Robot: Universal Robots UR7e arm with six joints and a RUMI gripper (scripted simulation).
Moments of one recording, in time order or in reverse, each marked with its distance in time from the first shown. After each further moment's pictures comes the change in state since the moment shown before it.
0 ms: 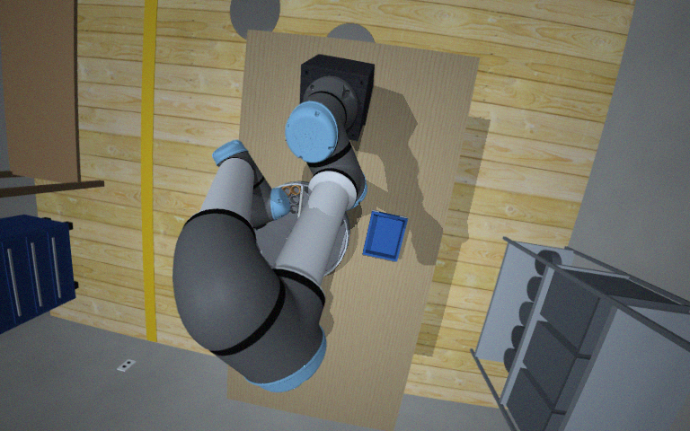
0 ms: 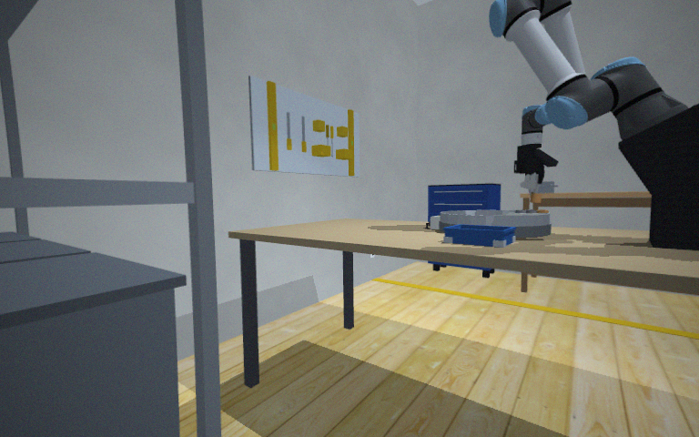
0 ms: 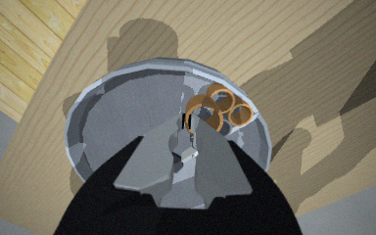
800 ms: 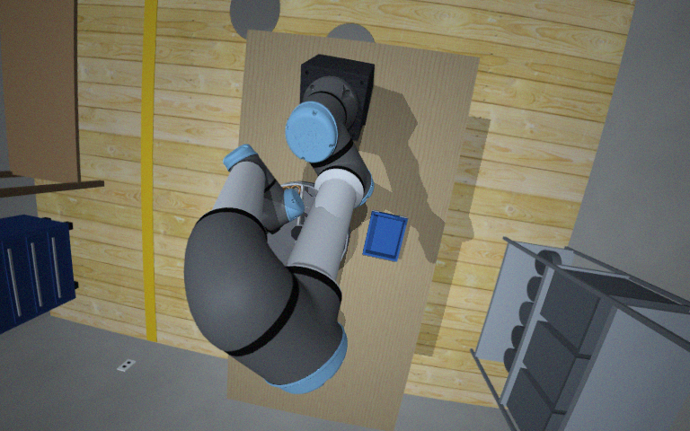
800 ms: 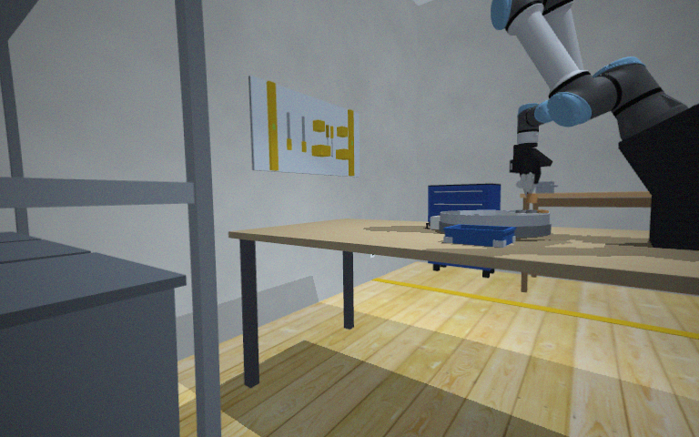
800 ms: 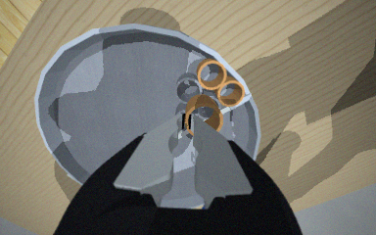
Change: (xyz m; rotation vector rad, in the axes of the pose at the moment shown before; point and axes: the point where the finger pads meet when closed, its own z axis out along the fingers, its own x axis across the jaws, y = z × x) arm 0.023 0.039 0.000 -0.002 0.001 -0.111
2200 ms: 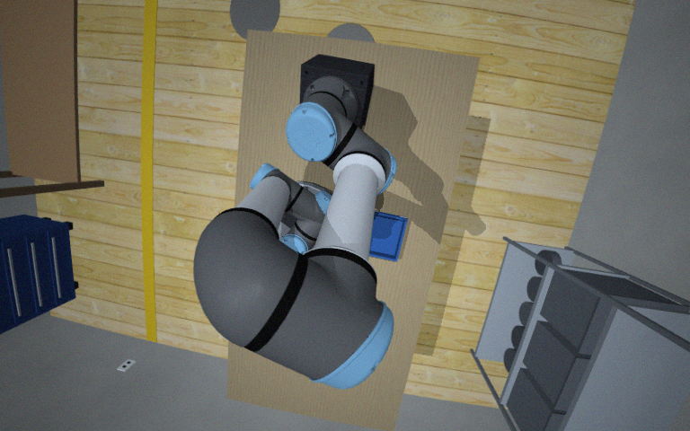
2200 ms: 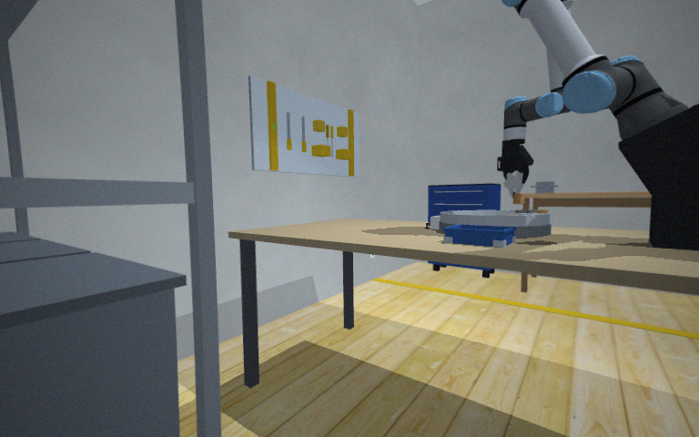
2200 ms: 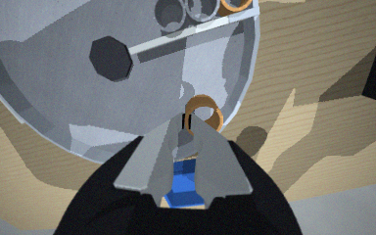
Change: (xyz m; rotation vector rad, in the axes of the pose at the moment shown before) arm 0.056 0.124 0.000 -0.008 0.005 -0.329
